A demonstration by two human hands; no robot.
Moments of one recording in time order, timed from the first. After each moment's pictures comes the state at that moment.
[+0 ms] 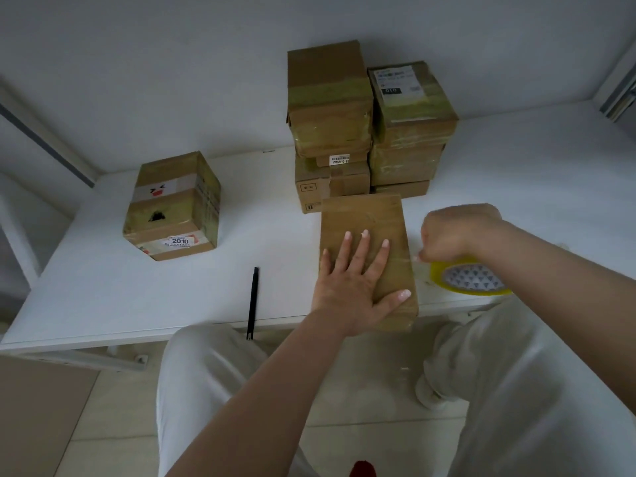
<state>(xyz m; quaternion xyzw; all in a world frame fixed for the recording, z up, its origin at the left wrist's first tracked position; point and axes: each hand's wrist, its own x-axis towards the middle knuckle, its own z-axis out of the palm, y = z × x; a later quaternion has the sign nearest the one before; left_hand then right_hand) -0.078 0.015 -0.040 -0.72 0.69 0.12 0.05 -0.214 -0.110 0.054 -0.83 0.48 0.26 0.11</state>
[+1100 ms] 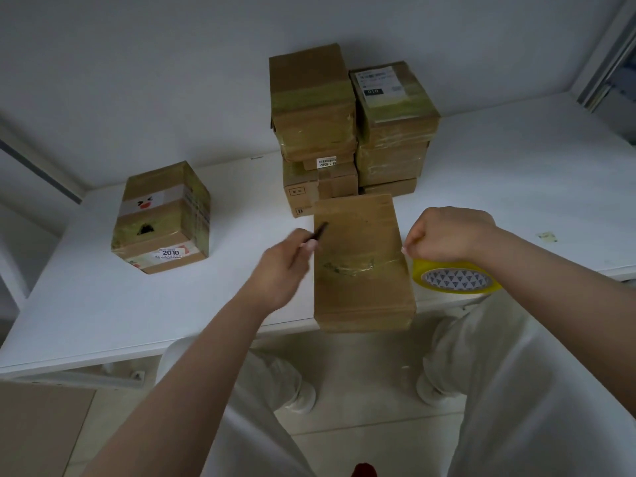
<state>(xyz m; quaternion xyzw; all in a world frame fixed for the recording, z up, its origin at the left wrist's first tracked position) -0.010 0.033 0.022 -0.72 0.58 0.28 -0.26 -0.230 -0.098 0.046 -0.83 0.51 0.13 0.18</state>
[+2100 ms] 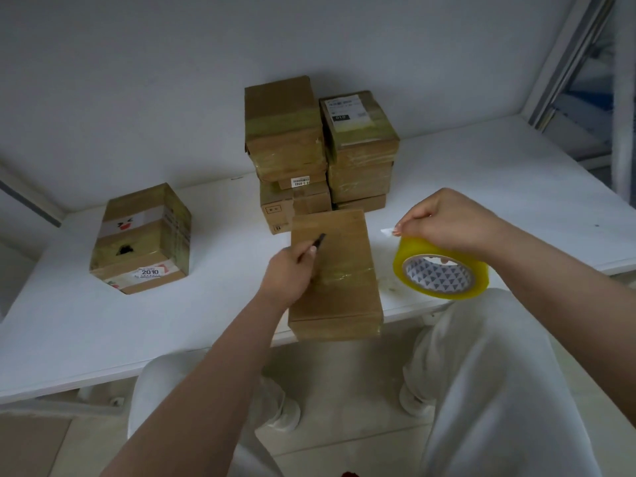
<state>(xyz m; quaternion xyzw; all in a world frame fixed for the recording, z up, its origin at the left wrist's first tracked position) -0.055 -0.004 0.013 -0.78 0.48 0.31 -0.27 -0.277 -0.097 0.082 -0.75 0.56 -0.09 0.35</state>
